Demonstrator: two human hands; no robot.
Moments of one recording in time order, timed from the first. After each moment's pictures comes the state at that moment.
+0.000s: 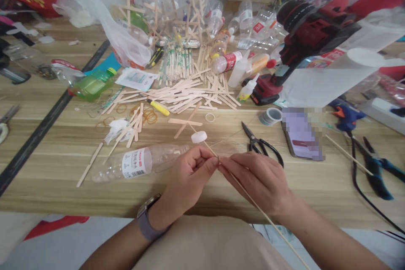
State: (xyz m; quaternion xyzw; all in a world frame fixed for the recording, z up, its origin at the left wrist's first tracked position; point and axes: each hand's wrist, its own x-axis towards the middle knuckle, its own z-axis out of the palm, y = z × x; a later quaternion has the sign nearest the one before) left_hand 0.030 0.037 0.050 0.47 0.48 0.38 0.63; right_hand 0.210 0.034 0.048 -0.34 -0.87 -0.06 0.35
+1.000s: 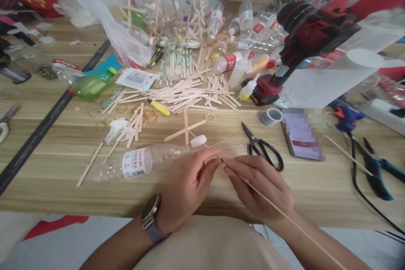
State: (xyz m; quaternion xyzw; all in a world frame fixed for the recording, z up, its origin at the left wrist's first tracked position) left_hand 0.028 0.027 0.044 0.74 0.46 0.45 0.19; right_hand 0.198 0.024 0.049 -0.38 -0.81 0.00 0.44
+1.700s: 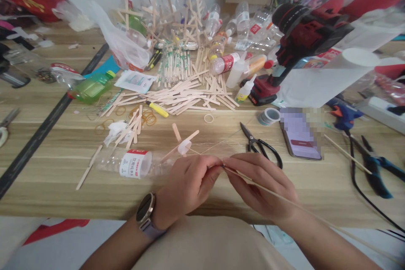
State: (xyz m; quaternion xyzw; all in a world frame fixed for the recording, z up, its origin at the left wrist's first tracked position) left_hand 0.023 0.036 0.052 0.80 0.39 0.41 0.20; right_hand 0.208 0.029 0.056 -0.35 -0.83 0.04 0.43
